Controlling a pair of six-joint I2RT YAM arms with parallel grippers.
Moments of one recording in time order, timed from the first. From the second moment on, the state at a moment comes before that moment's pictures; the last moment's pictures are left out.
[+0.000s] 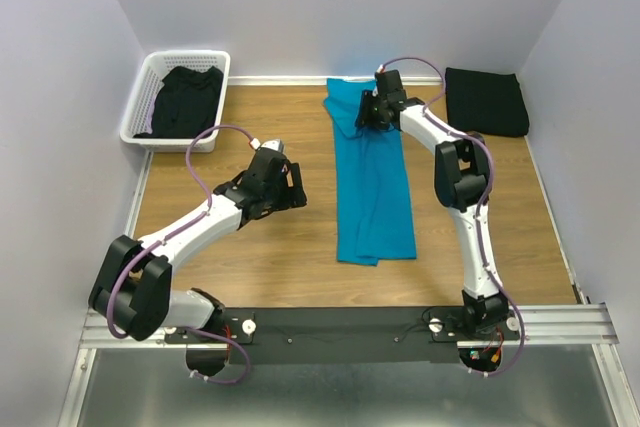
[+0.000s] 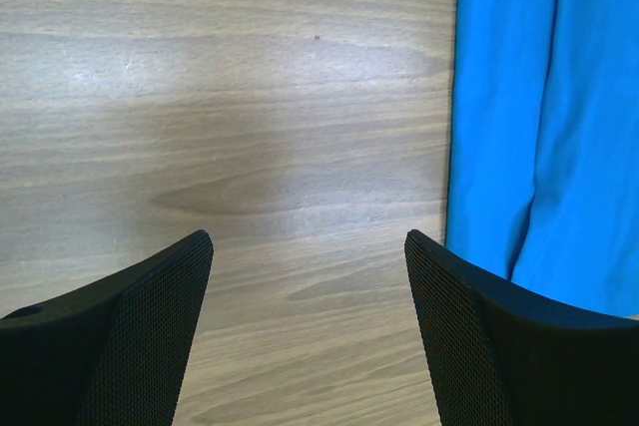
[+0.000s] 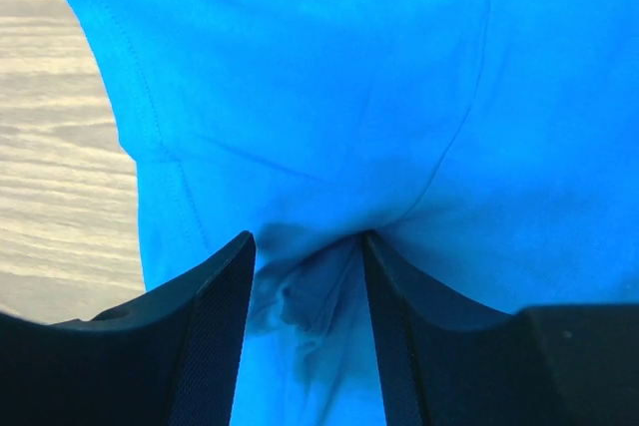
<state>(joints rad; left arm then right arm) -0.54 1.33 0.81 -0.30 -0.08 -0.61 0.34 2.43 1.99 -0.35 -0.05 0.39</state>
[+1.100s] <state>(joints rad) -0.89 1.65 1.02 -0.50 0.06 -0.74 0.44 1.22 0.77 -0.74 -0.03 0.50</state>
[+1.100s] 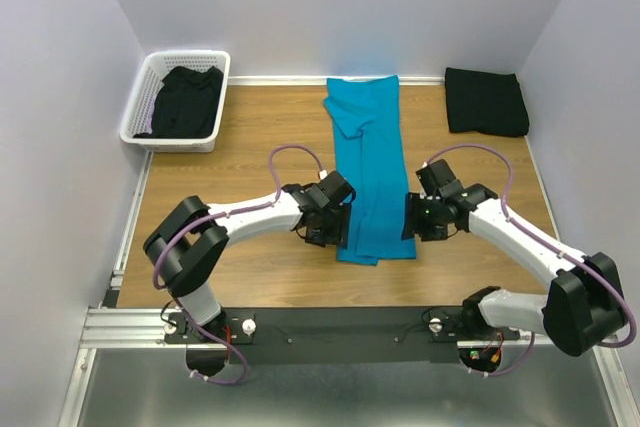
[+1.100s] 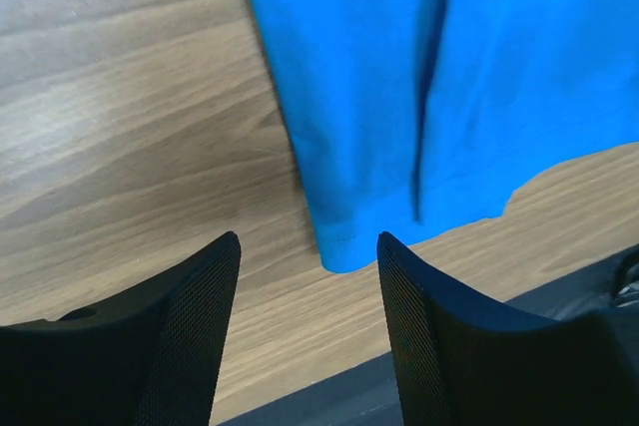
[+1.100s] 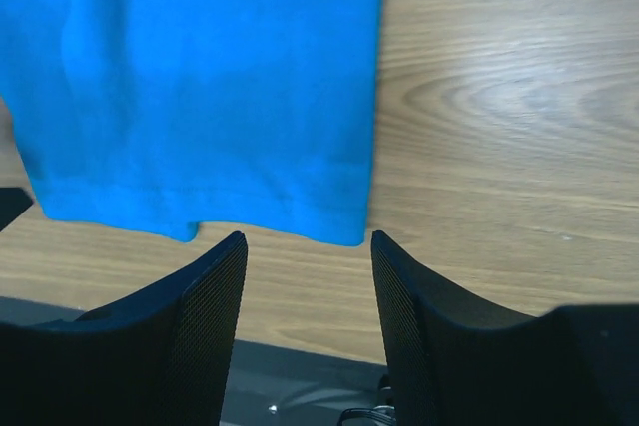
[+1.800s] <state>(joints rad) -0.96 1.80 1.14 -0.64 0.04 -0.76 0.59 1.35 0.77 -0.72 0.07 0.59</state>
